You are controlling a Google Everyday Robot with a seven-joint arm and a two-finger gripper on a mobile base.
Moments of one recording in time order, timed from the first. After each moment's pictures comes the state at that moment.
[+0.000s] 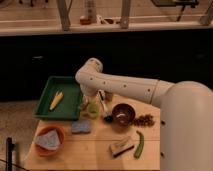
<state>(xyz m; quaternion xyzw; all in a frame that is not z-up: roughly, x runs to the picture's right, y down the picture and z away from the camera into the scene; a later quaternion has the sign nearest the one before) -0.090 0.047 0.818 -0.19 -0.15 -0.39 0.89</state>
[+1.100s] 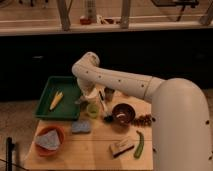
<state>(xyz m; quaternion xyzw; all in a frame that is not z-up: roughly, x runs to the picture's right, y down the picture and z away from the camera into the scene) -0.102 0.021 0.827 -0.18 -0.16 -0.40 0.88</state>
